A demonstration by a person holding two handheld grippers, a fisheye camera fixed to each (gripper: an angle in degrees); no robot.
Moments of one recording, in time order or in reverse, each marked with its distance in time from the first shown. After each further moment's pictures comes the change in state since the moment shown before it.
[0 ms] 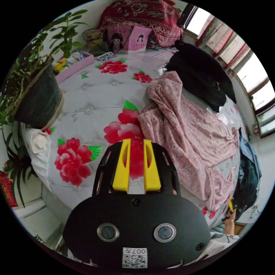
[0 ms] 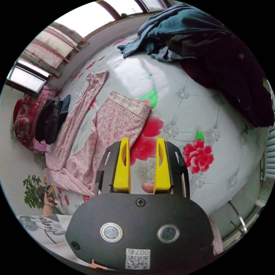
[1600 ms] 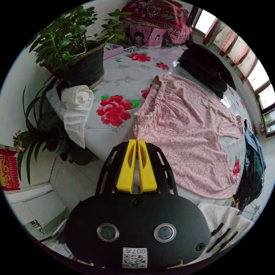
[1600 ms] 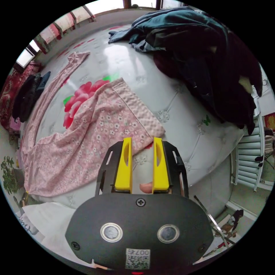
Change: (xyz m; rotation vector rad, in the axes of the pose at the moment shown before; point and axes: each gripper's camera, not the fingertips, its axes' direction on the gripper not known) left arm -0.021 0.116 -0.076 -0.040 -0.132 -0.063; right arm 0.019 0.013 -0.020 -0.131 0.291 -0.117
